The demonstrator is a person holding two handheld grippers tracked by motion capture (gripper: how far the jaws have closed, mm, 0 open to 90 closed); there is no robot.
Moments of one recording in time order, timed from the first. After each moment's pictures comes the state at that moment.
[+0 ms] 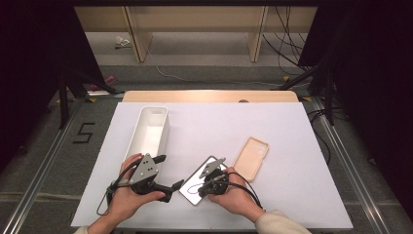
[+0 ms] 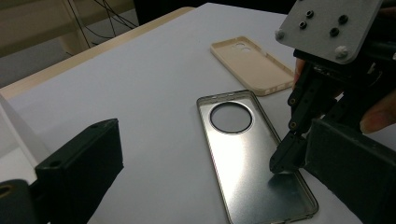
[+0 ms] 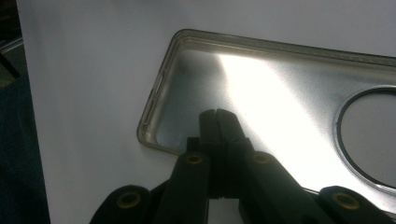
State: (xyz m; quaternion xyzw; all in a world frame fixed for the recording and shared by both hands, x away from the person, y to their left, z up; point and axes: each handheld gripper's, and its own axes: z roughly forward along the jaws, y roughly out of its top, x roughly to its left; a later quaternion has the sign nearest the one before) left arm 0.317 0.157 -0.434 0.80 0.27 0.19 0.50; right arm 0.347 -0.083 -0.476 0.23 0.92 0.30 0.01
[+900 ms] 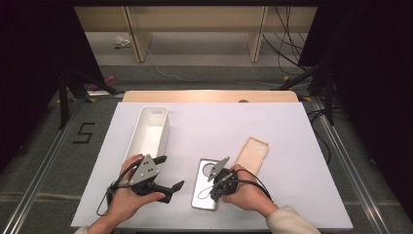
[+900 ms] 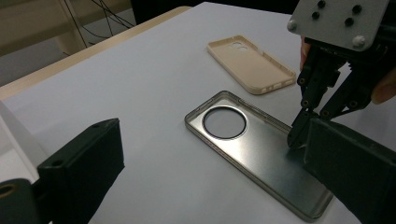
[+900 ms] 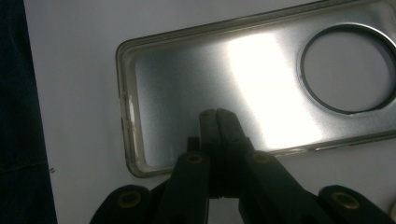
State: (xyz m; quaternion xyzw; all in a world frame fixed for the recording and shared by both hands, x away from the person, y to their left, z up) left arm 0.316 0.157 -0.434 0.80 0.27 0.19 0.50; right arm 0.351 -0.109 -0.465 0.16 0.96 0.23 0.01
